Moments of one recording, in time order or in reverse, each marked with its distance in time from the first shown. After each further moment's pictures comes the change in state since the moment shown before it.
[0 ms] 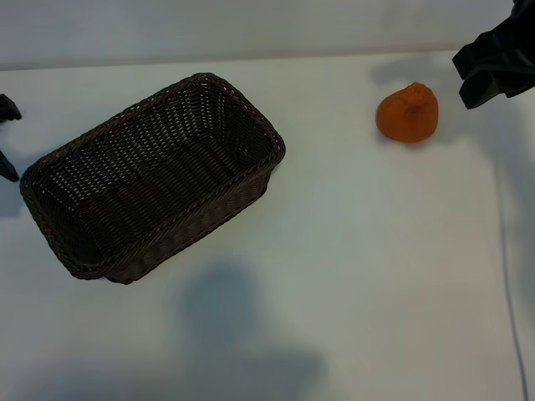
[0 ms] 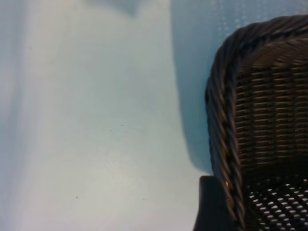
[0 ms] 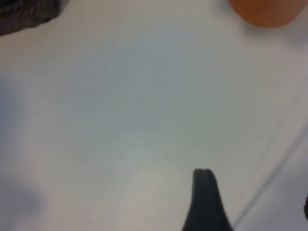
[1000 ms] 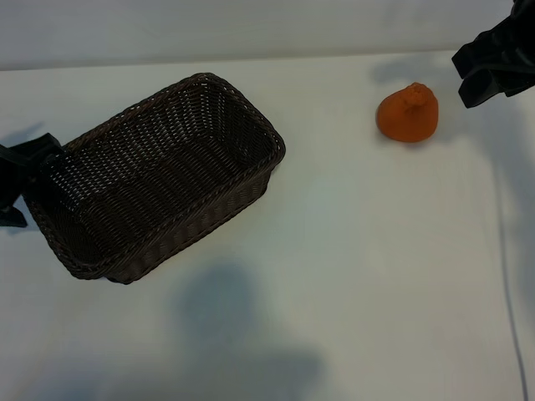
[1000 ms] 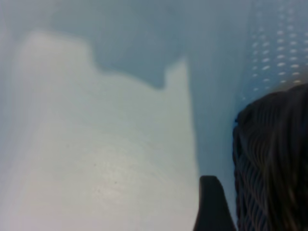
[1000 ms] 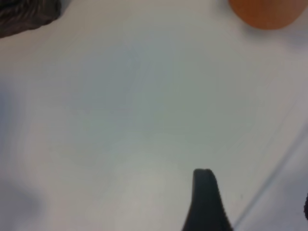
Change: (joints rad) left arm 0.000 0.193 0.140 -0.083 -0.304 0.084; right arm 0.000 0.000 0.000 0.001 -0.006 0.000
